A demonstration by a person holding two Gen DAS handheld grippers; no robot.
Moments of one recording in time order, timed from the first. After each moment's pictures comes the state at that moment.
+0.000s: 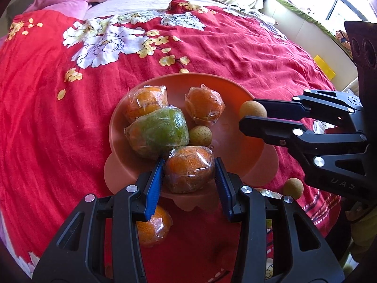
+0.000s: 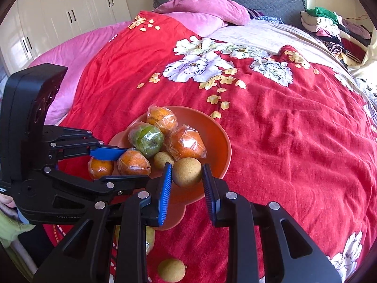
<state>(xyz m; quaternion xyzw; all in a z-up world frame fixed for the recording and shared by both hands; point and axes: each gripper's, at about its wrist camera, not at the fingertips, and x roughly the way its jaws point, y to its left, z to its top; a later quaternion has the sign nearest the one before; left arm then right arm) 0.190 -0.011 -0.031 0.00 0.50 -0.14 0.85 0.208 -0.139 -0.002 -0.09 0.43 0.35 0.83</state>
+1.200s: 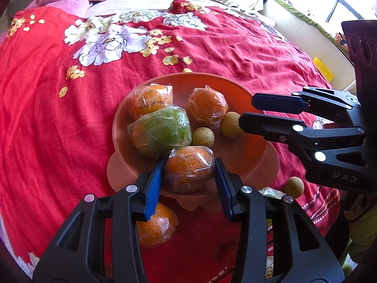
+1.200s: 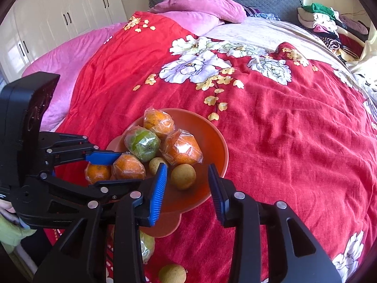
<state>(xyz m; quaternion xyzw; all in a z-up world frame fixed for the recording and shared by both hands) 0.189 -0.006 -0.031 -0.01 0.50 -0.14 0.85 0.211 -0.140 0.001 -0.08 0.43 0.34 0.83</state>
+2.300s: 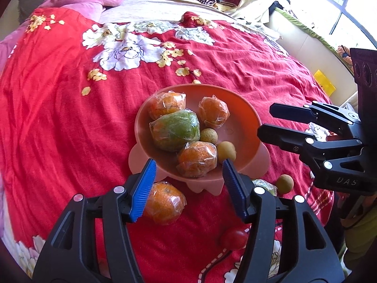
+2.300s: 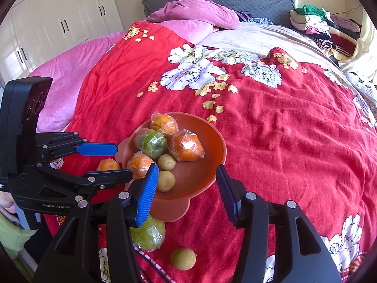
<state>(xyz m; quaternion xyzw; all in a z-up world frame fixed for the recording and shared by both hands) 0.166 0.011 -0.008 -0.03 0.48 -0.12 0.87 0.189 -0.149 0.017 -0.07 0.42 0.33 0.84</state>
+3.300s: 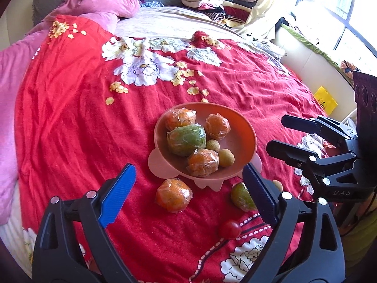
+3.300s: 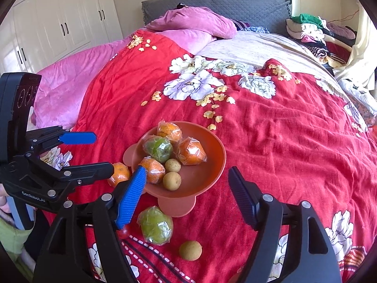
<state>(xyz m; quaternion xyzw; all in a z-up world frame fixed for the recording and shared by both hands) 0.142 0.026 0.025 -0.05 0.44 -0.09 0.89 0.170 -0.152 0.041 -0.07 0.39 0.32 0.86</state>
